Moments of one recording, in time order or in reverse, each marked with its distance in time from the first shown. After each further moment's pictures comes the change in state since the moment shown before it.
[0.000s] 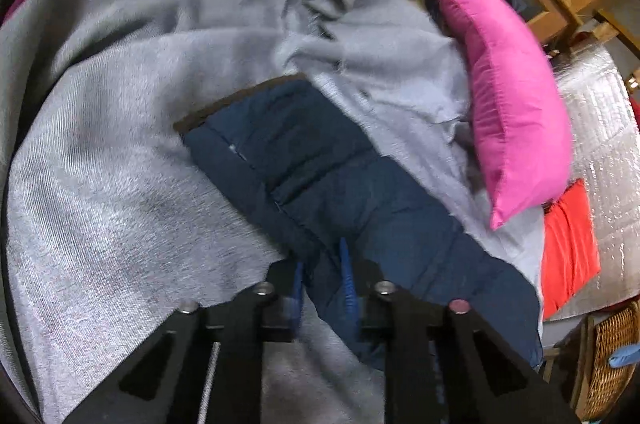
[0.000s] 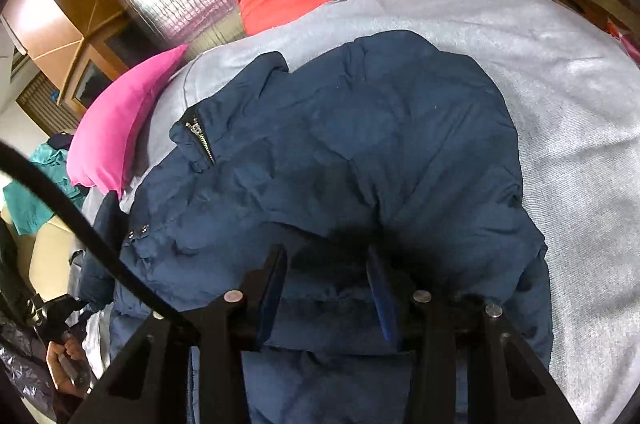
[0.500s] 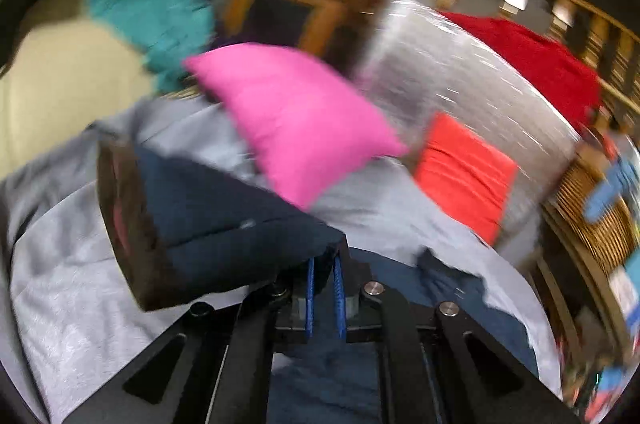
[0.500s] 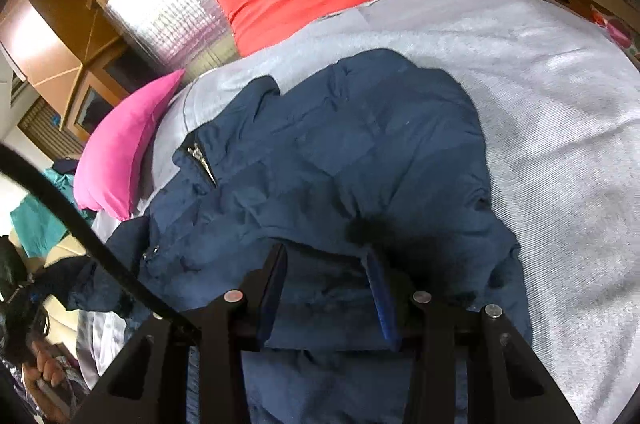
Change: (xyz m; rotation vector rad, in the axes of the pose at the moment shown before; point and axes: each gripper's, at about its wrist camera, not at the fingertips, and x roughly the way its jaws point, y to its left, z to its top) left arm -0.120 -0.158 -0.095 0.579 -0.207 -0.324; right arm -0.019 -0.012 0.002 0.065 -0.054 0.018
